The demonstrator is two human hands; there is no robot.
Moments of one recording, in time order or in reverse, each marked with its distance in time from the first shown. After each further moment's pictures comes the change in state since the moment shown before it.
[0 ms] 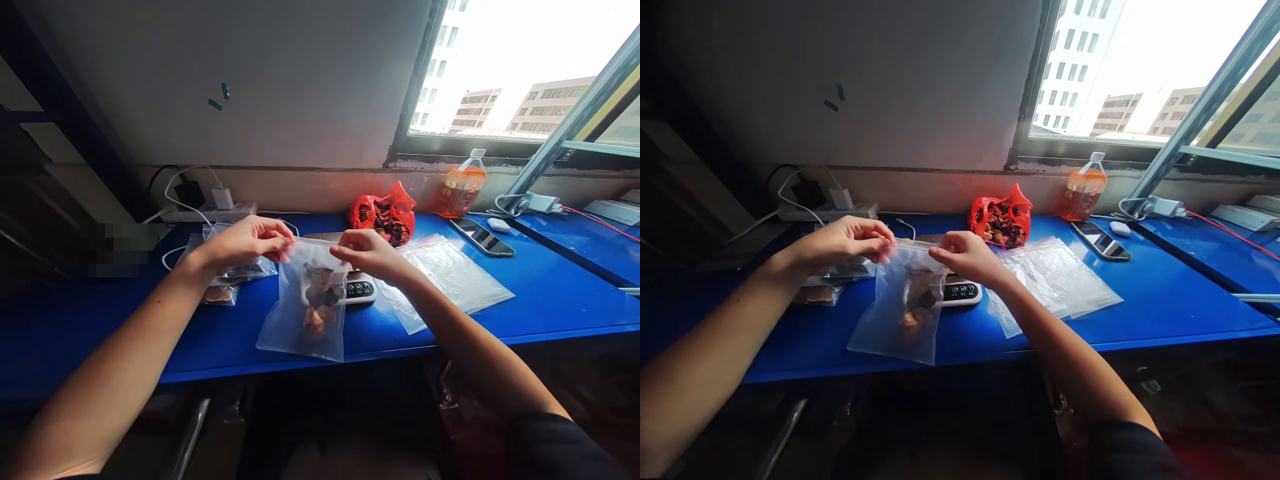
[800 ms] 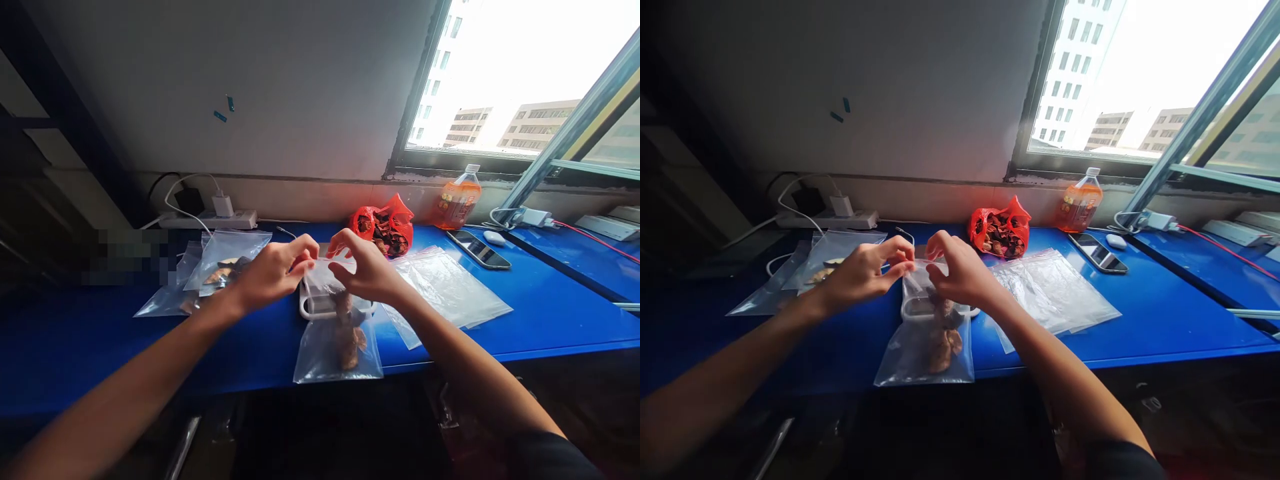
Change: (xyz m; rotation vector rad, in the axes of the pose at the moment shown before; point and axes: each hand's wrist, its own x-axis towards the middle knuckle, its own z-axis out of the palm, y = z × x) left_hand -0.009 0.006 0.049 0.534 0.235 0.383; right_hand -0.001 -0.005 0.012 -0.344 0.174 -0.382
